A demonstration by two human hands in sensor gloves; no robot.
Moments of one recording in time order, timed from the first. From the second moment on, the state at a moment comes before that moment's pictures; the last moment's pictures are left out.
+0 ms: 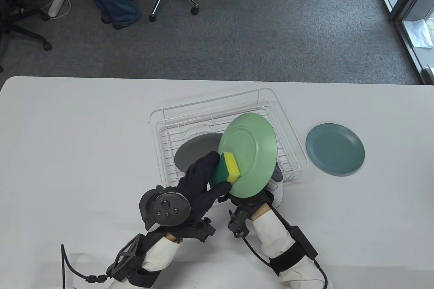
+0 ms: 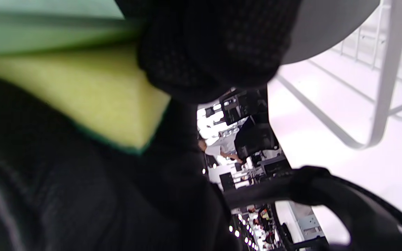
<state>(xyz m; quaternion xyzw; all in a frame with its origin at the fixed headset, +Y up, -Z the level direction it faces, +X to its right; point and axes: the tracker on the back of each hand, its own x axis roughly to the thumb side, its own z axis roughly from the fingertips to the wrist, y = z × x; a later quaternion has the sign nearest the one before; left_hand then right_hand) -0.110 -0.625 -0.225 0.18 -0.27 0.37 0.87 0.064 -0.726 -0.291 0.17 0.23 0.54 0.79</state>
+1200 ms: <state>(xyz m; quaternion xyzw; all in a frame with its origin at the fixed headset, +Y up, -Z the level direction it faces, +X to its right) -0.177 -0.646 -0.265 0.14 -0.14 0.55 0.81 0.050 -0.729 -0.292 0.23 0.28 0.65 0.66</state>
